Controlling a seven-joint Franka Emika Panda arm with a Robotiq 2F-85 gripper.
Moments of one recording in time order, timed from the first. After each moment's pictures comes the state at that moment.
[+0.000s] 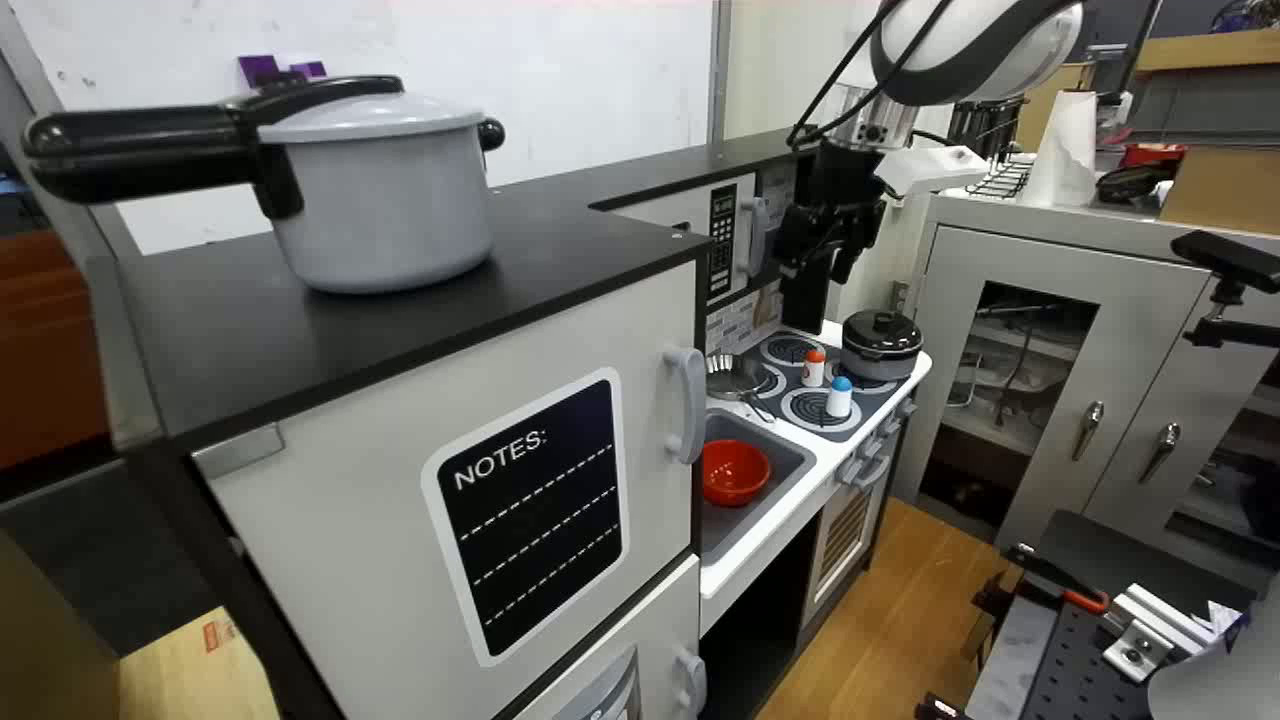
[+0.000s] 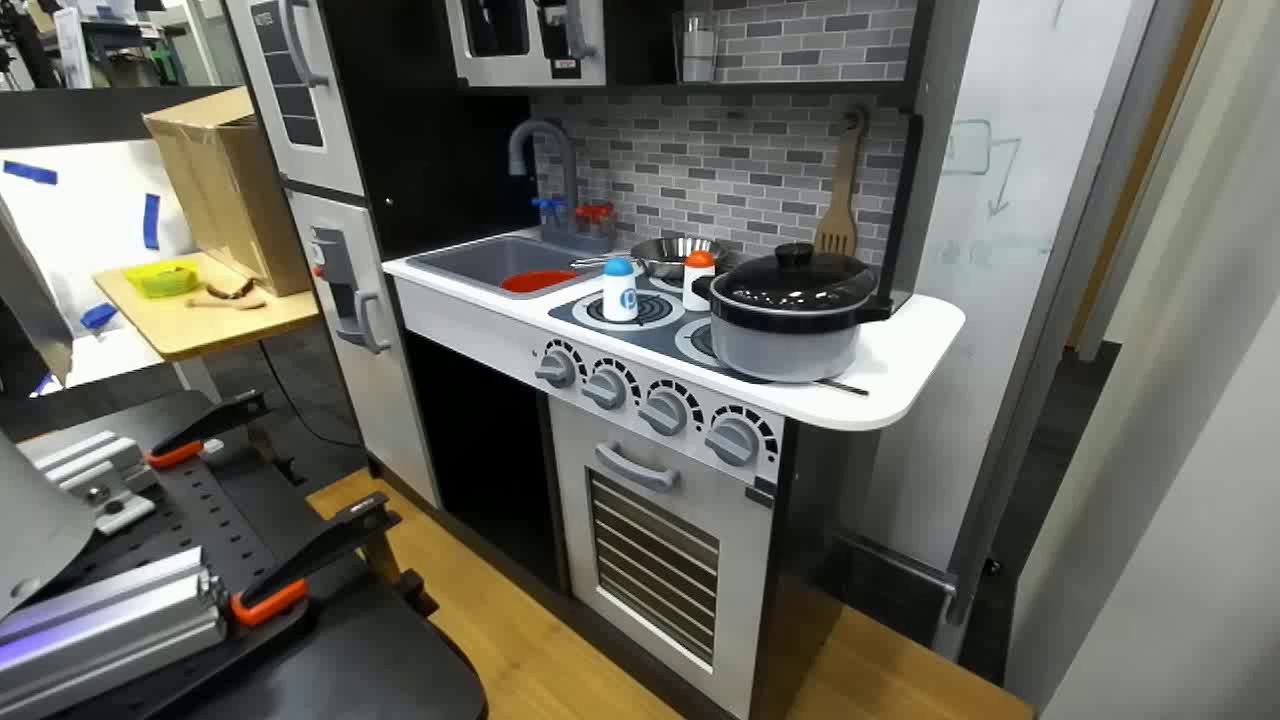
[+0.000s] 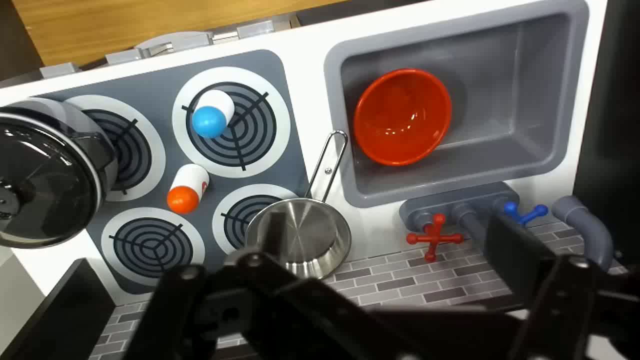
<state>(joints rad) -0.02 -0.32 -0.06 -2.41 0.04 2.25 0.04</state>
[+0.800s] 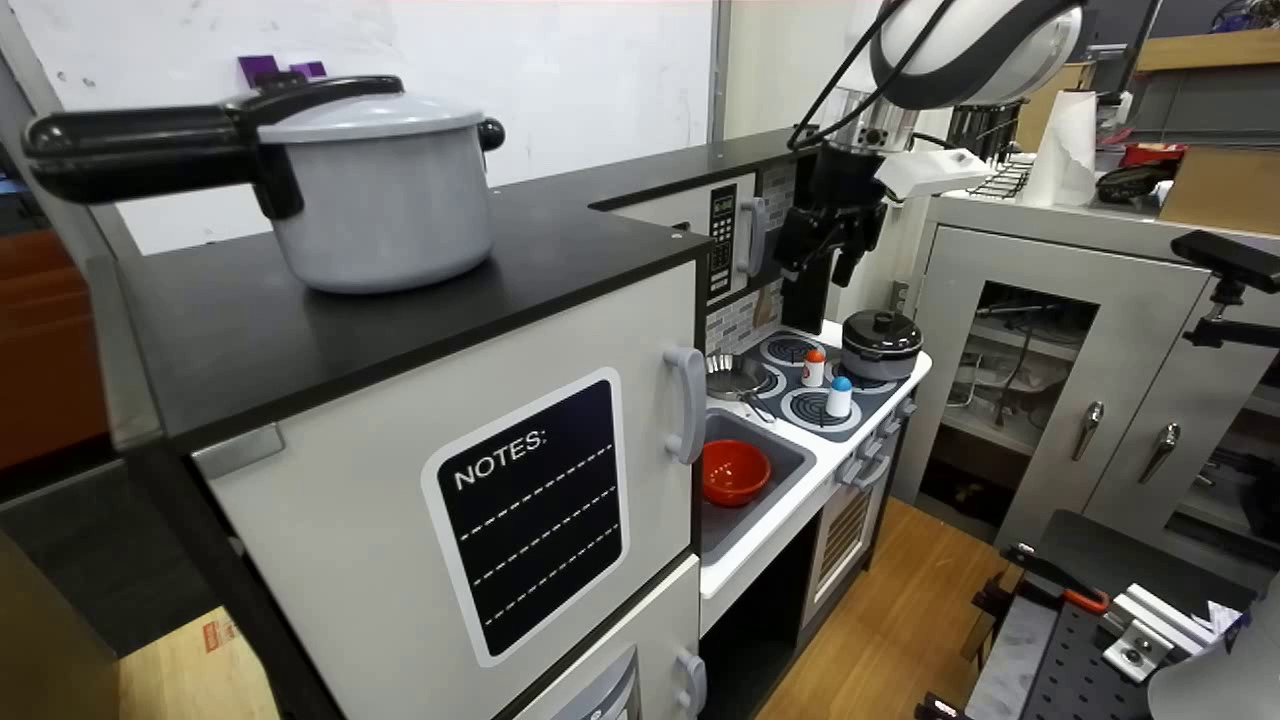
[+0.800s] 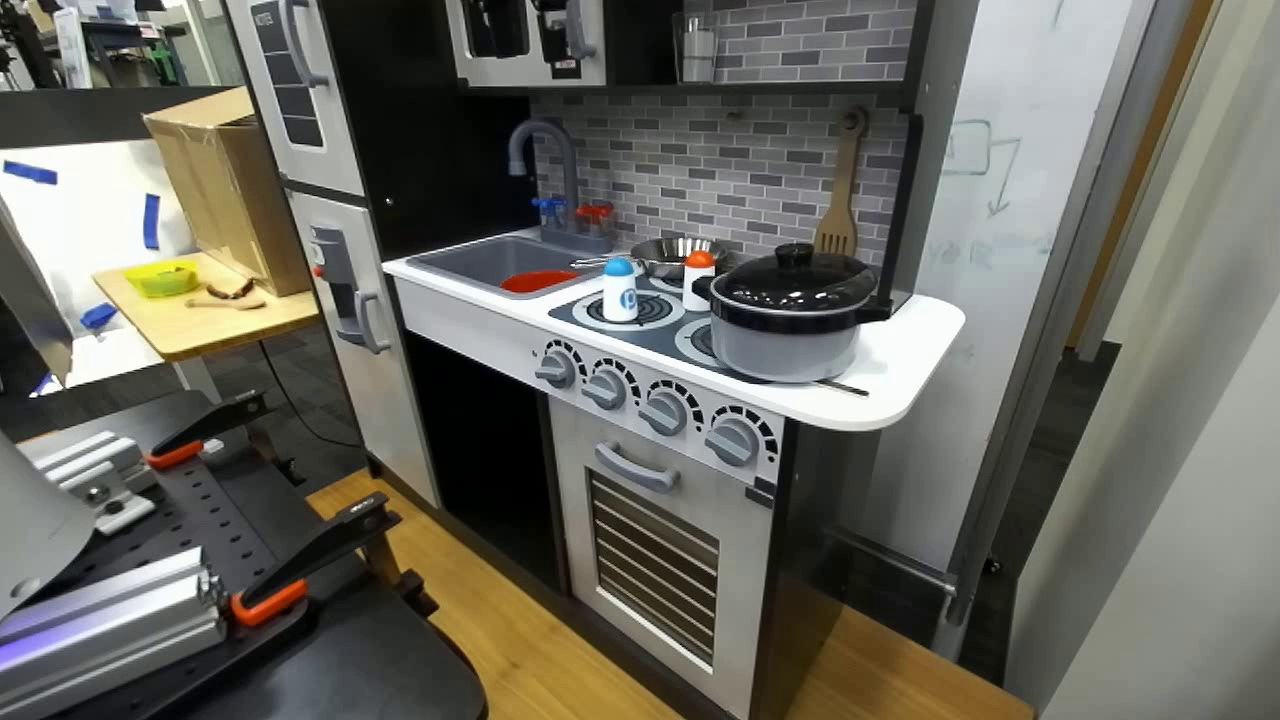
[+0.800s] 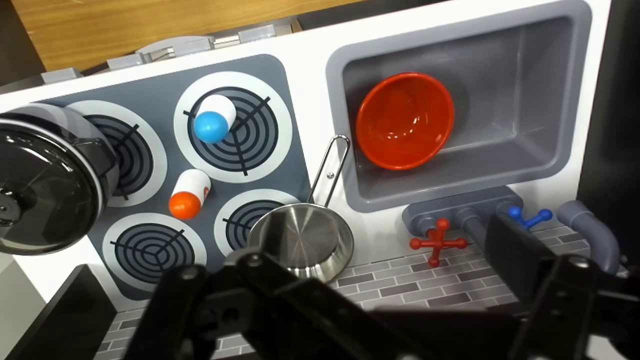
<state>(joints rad) -0.03 -0.31 -0.06 -2.42 0.04 2.25 0.04</state>
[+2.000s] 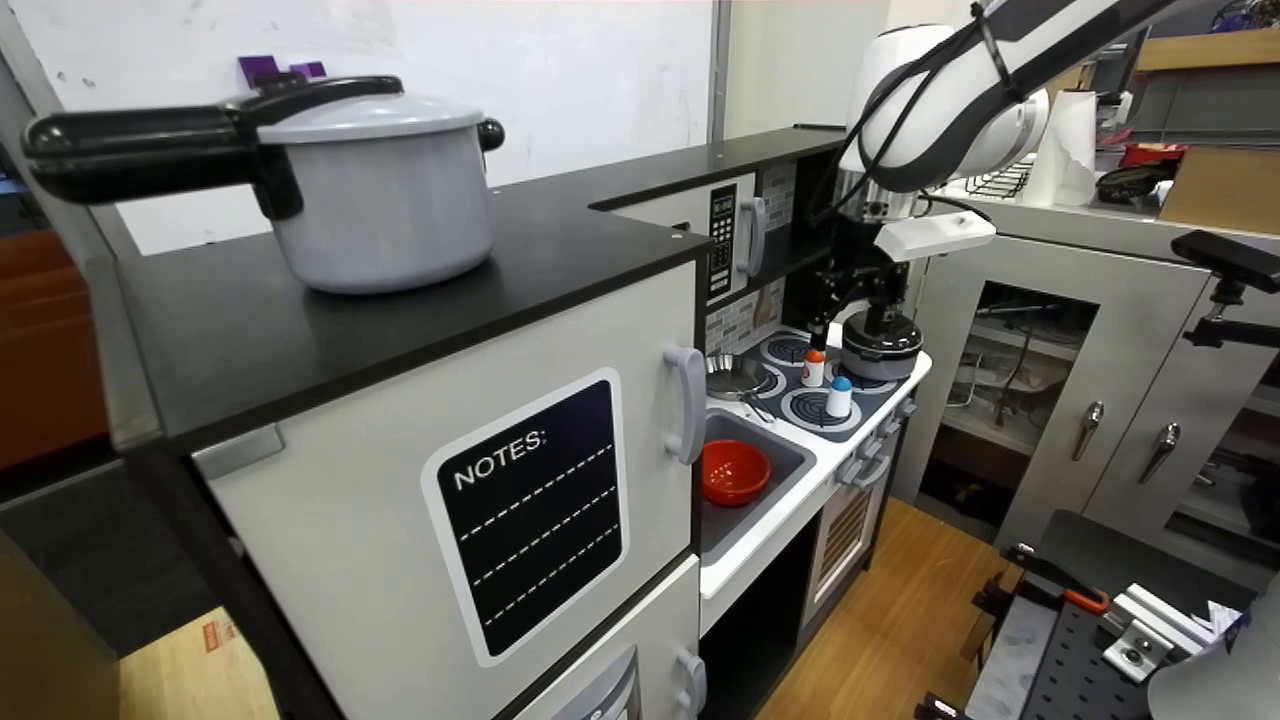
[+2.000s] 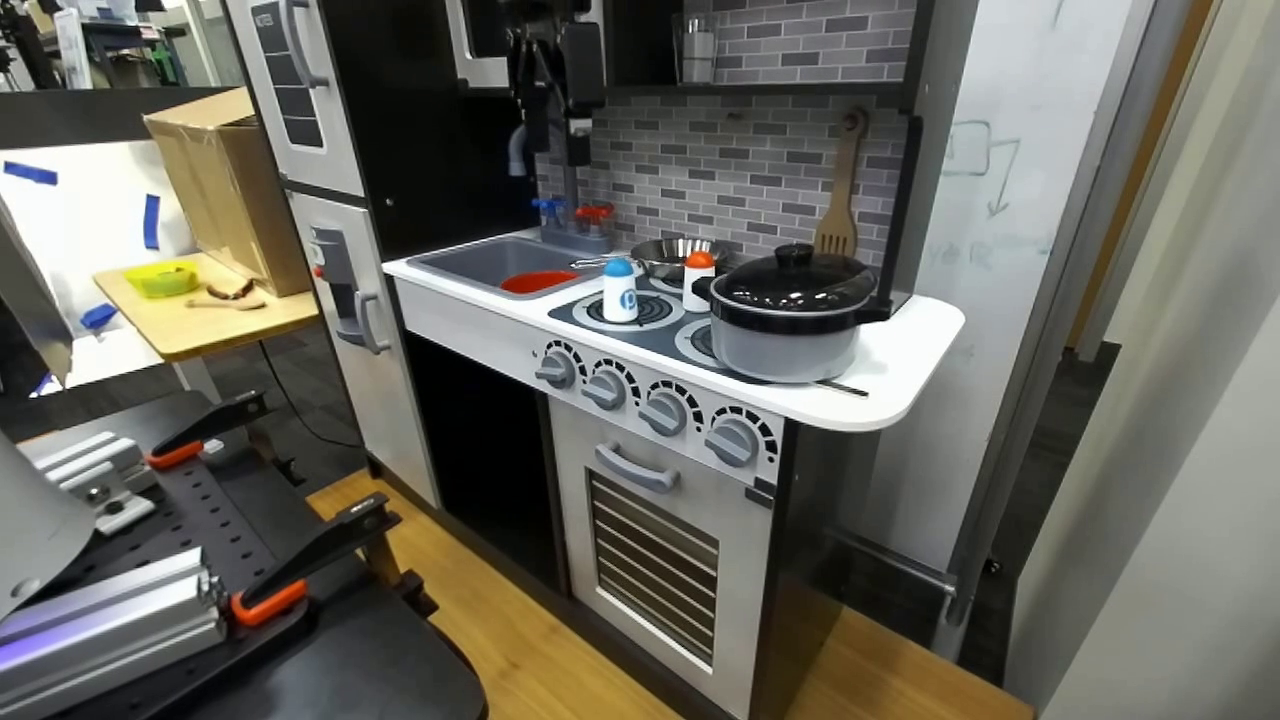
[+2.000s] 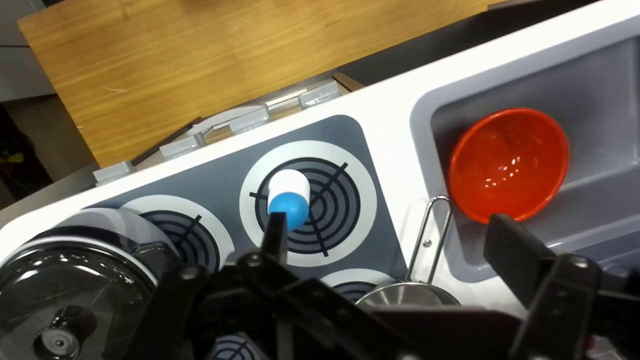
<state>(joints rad) -0.10 -0.17 -0.09 -2.46 0.01 2.31 0.10</state>
